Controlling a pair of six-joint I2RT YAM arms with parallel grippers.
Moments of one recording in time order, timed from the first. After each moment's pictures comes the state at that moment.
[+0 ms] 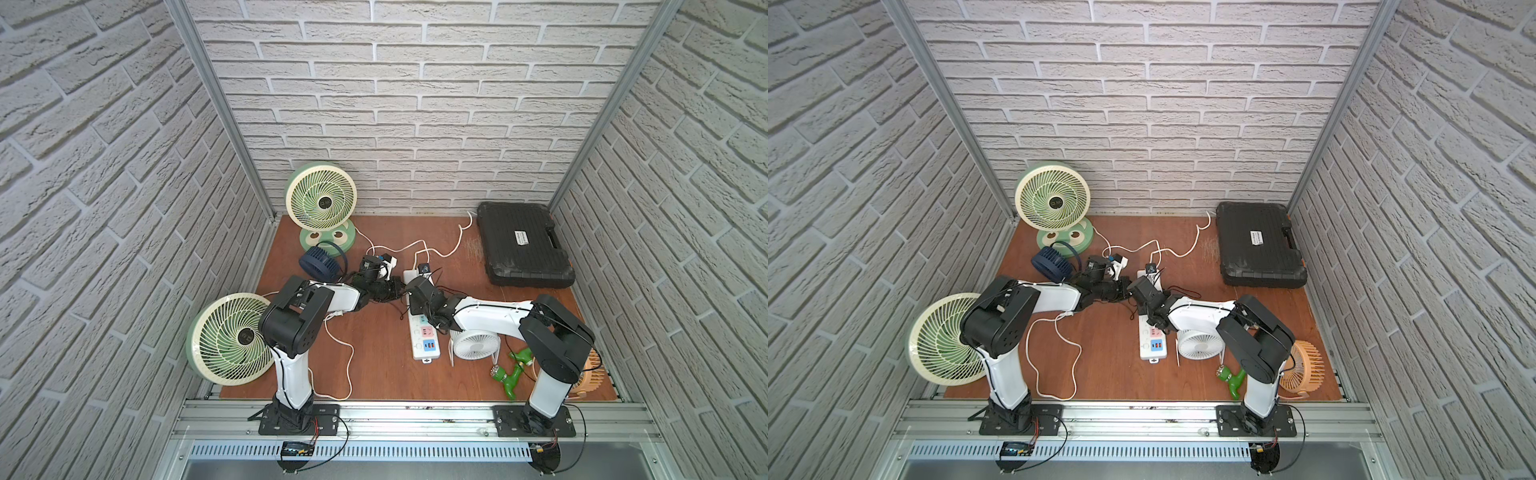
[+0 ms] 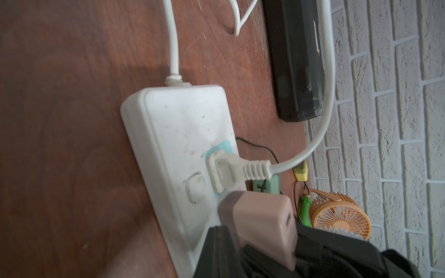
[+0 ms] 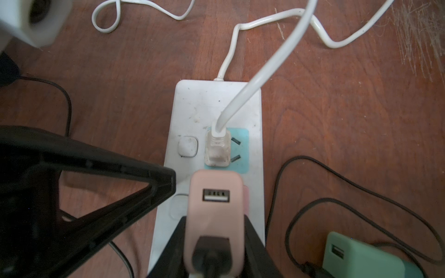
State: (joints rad) left arm -0.40 1.89 0.90 0.31 0.63 -0.71; right arm 0.79 1.80 1.01 -0.13 0.47 0.59
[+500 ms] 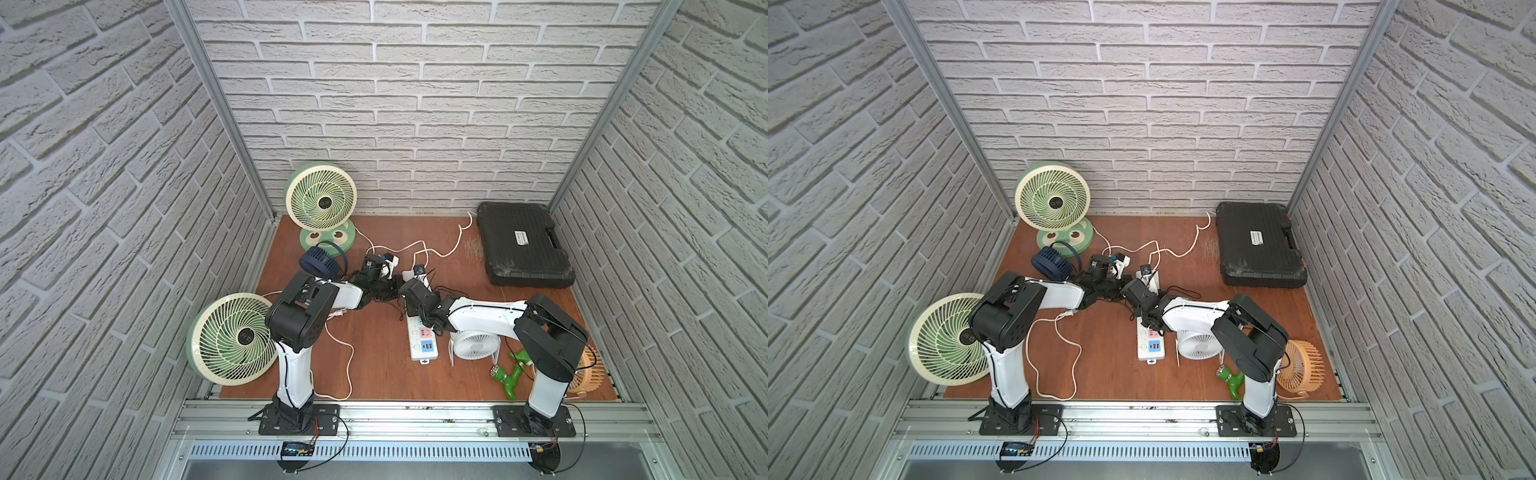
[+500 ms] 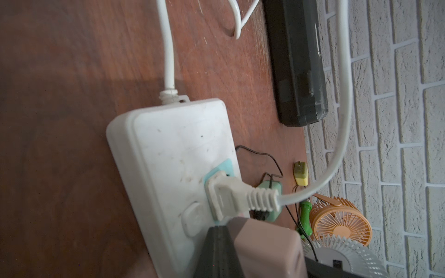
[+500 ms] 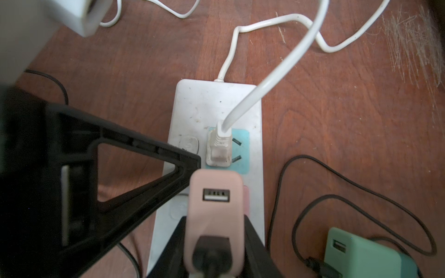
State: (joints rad) left arm -0.40 1.95 0.93 0.34 0.63 -0.72; right arm 0.82 1.82 1.05 -0.17 0.52 0.60
